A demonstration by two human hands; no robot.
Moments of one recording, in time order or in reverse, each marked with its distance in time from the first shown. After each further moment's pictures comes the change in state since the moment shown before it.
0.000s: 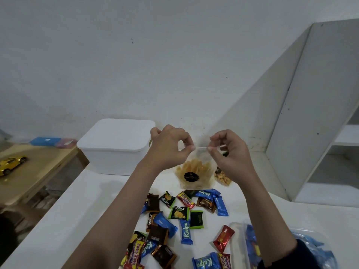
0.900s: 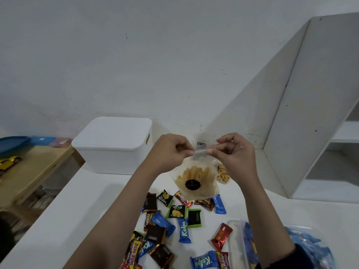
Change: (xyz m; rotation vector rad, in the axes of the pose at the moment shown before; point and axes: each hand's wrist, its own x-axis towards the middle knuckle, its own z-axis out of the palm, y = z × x) left_hand -0.001 -0.001 0.010 -0.336 -0.169 -0.163; right_hand -0.004 0.010 -0.005 0.247 0.107 0.178
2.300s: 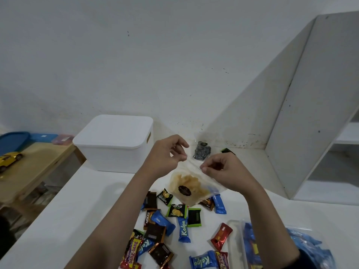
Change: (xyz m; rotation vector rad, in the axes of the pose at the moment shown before) left_hand -0.006 -0.027 0.010 -0.124 0.086 -0.015; right_hand -0.003 0.017 -0.003 -0.428 -0.443 0.136
